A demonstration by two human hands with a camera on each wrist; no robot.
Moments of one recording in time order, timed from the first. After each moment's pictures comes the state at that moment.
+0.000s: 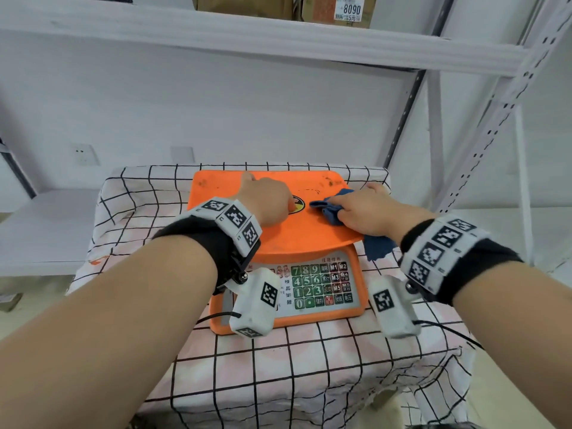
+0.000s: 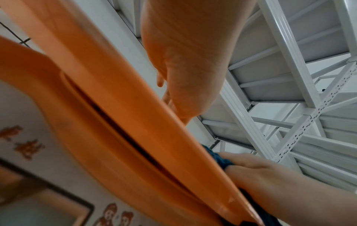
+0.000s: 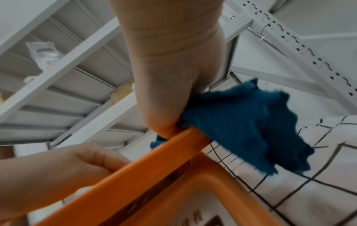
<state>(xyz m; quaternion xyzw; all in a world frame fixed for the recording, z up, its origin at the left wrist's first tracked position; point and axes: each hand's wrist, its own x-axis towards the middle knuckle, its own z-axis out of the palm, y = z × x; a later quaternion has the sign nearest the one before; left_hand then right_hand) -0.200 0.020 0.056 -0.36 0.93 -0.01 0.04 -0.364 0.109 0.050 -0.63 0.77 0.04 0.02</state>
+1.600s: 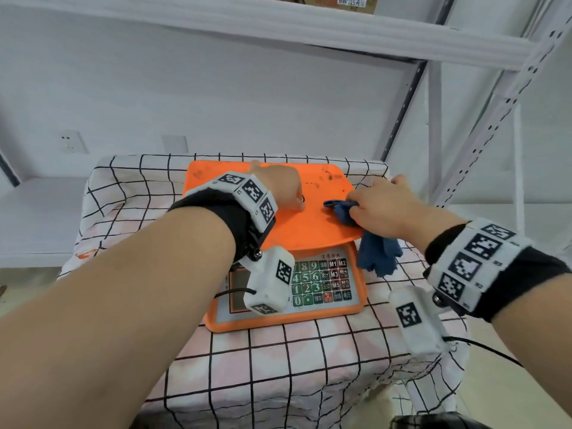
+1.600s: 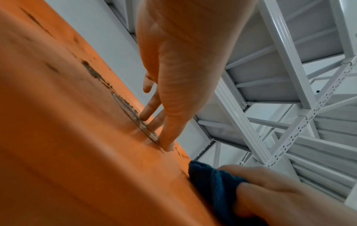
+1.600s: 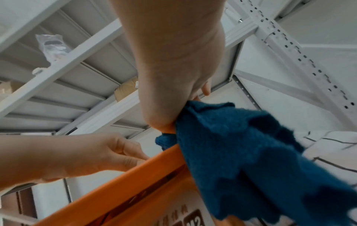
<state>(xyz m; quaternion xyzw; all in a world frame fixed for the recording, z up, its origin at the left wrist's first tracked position) -0.220 0.008 0.062 -0.33 0.94 0.03 0.04 -0.369 0.124 0.054 -0.59 0.79 0.12 -0.09</state>
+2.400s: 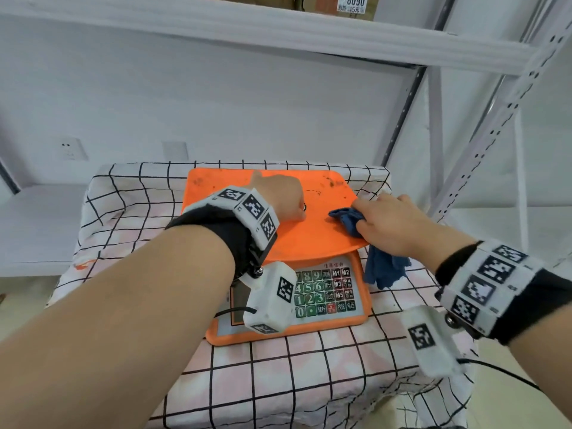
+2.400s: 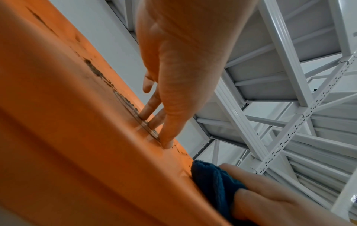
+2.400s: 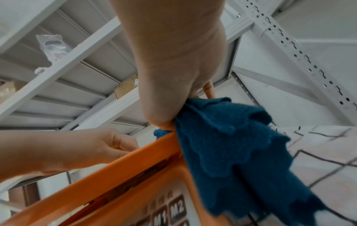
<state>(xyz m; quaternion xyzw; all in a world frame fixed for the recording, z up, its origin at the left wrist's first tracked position) -0.220 0.006 0.055 -0.33 0.94 0.03 0.01 -0.373 0.135 0.046 -0.61 0.79 0.05 -0.04</state>
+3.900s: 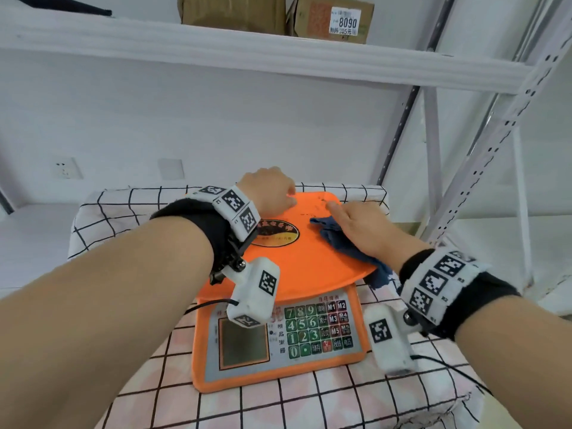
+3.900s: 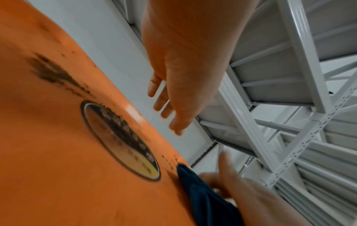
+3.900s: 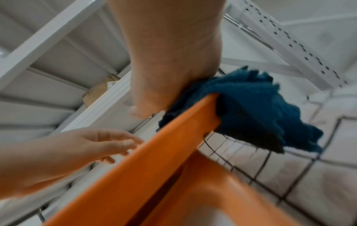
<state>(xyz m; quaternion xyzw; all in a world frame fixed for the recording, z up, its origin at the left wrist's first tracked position) -0.235 -0.033 0.083 -0.33 0.94 0.03 -0.03 -0.376 0.090 0.047 -0.55 0.82 -0.15 0.05</state>
